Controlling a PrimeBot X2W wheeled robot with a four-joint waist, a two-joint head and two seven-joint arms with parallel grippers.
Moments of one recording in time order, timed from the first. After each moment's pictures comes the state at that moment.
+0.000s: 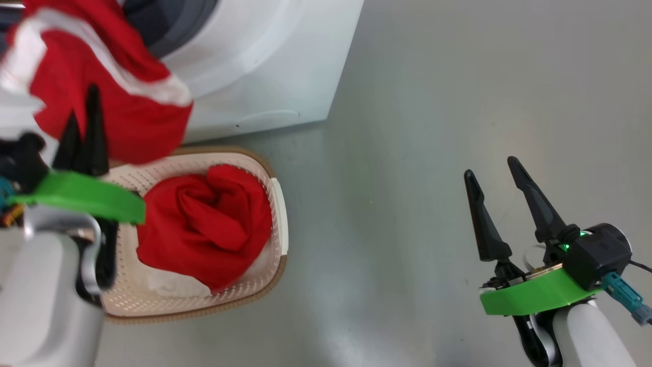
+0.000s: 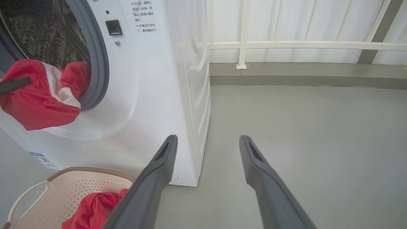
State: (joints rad) left arm -0.67 0.28 -0.13 0.41 -0.45 0.05 -0.17; right arm -0.17 -0.04 0.07 0.05 0.22 0.12 -0.26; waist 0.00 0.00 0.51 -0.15
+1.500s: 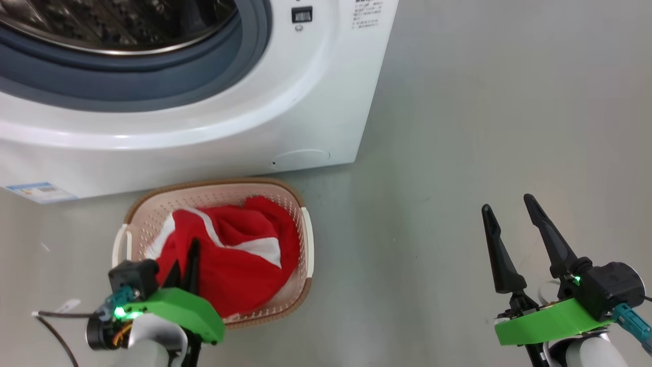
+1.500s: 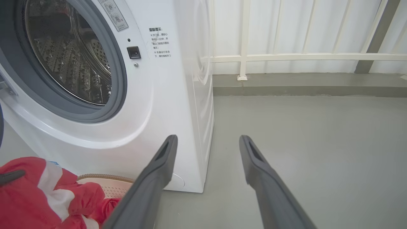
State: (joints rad) left arm -0.34 0.15 -0.26 0.49 -0.51 0.10 -0.15; right arm -0.05 -0.04 0.02 0.03 0.22 0.12 -0.26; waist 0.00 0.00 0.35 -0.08
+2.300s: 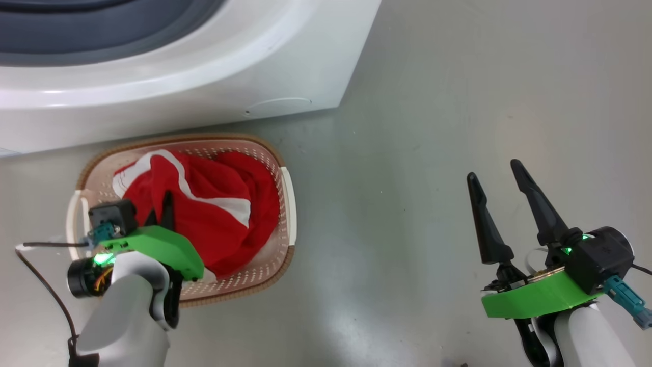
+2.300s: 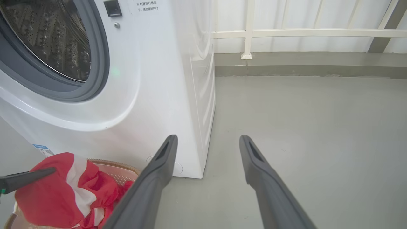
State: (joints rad) left arm -0.70 0.09 -0.21 1.02 -0.49 0.02 -0.25; right arm -0.15 -0.04 0.06 0.04 0.22 0.12 -0.26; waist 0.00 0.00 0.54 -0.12
